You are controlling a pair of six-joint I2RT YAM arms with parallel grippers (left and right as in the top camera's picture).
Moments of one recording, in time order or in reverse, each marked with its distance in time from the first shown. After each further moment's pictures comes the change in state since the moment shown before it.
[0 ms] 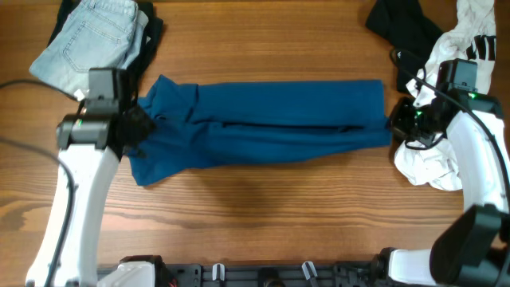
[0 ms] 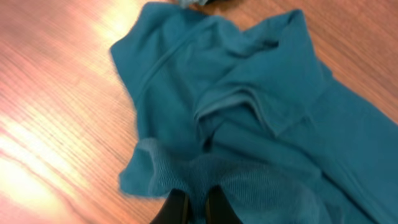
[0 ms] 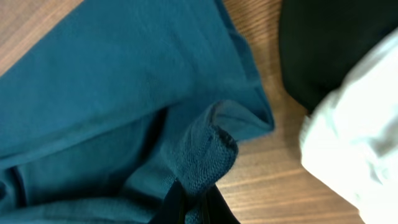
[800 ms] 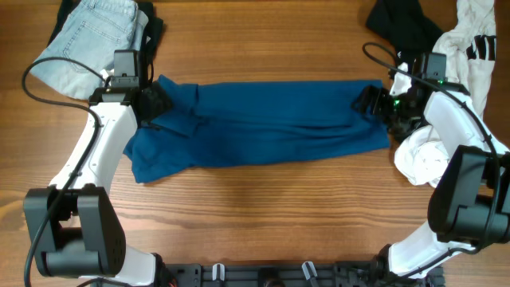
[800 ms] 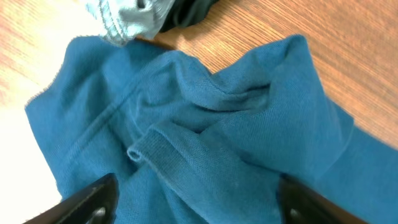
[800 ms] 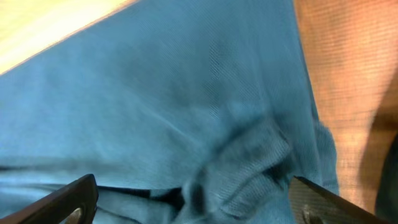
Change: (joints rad) left arm 0.000 0.313 0.000 0.320 -0.004 0.068; right arm 0.057 0.244 0.043 0.235 -0.090 -0.103
